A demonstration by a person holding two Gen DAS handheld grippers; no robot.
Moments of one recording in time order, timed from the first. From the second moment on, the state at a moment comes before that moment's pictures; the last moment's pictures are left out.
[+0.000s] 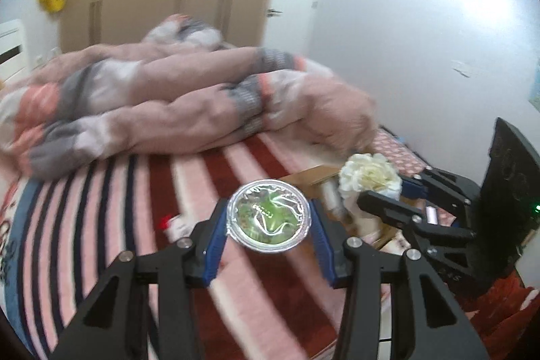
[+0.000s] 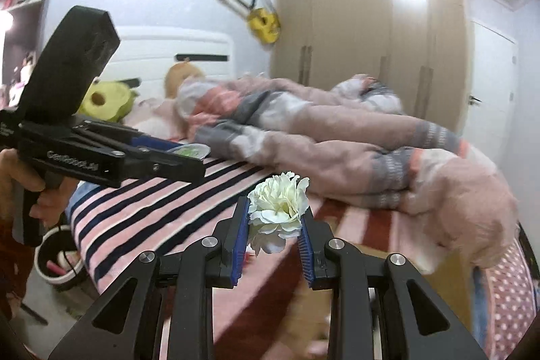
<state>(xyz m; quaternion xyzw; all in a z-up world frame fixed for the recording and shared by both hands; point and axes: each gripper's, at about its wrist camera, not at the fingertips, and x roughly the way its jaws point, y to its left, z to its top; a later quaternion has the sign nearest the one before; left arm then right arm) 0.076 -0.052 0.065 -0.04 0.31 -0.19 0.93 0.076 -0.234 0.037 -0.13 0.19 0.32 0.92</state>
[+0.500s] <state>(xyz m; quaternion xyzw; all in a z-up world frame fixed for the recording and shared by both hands) 0.150 -0.197 0.044 0.04 0.37 -0.27 0.89 0.140 -0.338 -0.009 -0.15 0.33 0.25 0.90</state>
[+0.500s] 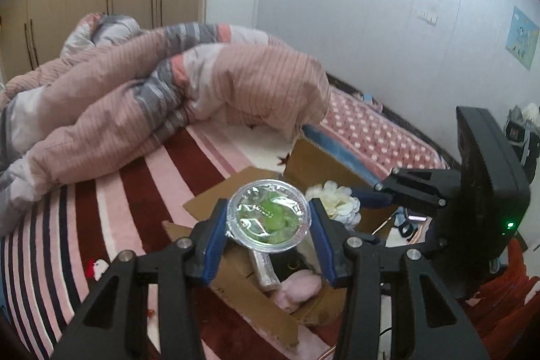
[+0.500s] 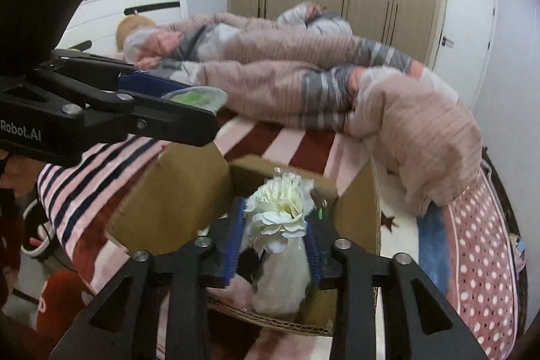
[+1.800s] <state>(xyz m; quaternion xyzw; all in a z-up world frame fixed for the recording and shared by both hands) 0.102 0.036 0.017 -0.01 0.38 -0.08 0.92 0.098 -0.147 -0.020 -0.13 0.33 0.41 0.84</state>
